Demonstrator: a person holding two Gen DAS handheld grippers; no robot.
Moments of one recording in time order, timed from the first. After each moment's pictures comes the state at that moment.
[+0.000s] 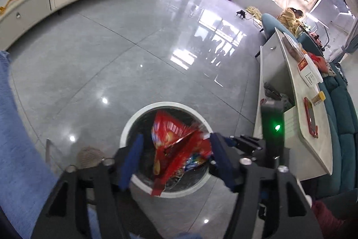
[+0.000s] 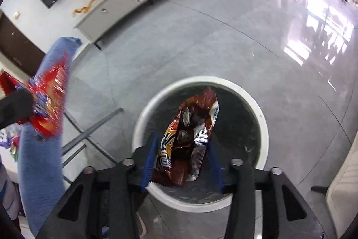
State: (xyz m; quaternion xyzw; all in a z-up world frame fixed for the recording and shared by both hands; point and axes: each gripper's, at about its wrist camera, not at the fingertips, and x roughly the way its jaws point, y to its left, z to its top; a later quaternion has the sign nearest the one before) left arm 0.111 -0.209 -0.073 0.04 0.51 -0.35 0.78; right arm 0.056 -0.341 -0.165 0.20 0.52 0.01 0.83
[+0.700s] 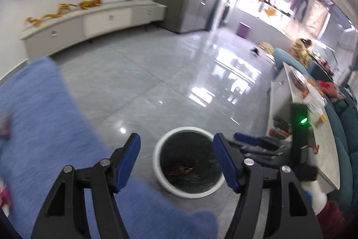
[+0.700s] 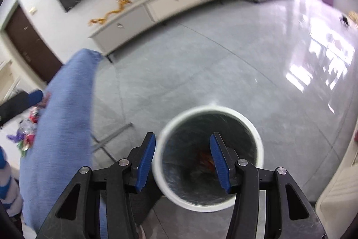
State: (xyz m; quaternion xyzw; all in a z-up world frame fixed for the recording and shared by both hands) left arm 0.047 -0.079 0.005 0.00 0.40 -0.28 0.87; right arm 0.023 -0.310 -0.078 0.16 0.44 0.04 0.88
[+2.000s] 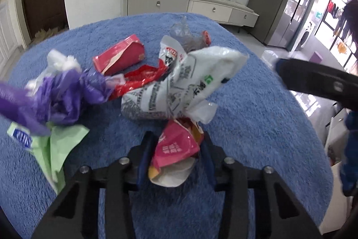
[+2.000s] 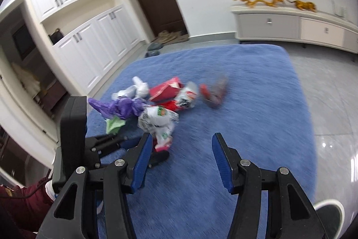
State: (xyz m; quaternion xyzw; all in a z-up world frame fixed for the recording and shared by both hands) left arm 0.038 0.214 -0.066 -0.07 0.44 -0.05 0.89; right arm 0.098 0.062 0.006 0.00 0.41 0.40 0.82
